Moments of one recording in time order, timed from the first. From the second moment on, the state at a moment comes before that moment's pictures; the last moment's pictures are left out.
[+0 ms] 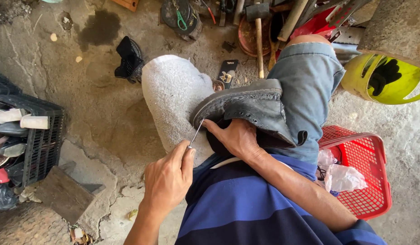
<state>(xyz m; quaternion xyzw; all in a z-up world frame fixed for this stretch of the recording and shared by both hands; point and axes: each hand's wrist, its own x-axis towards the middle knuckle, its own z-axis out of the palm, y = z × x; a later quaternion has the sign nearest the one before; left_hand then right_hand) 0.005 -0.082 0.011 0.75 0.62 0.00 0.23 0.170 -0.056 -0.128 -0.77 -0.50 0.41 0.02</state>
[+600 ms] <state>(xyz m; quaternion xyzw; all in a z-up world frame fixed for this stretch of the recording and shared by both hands) -0.005 -0.079 -0.006 0.78 0.60 0.06 0.16 0.179 -0.044 -0.107 -0.74 -0.47 0.47 -0.04</state>
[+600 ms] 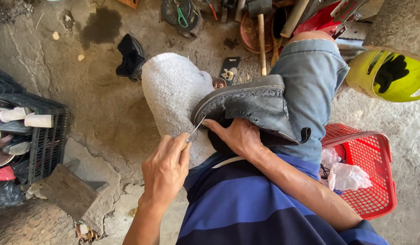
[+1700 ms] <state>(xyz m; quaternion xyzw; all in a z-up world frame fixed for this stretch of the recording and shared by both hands) 0.001 -0.071 -0.057 0.71 0.61 0.25 0.25 0.215 -0.011 -0.035 -0.65 -0.51 0.56 -0.07</state>
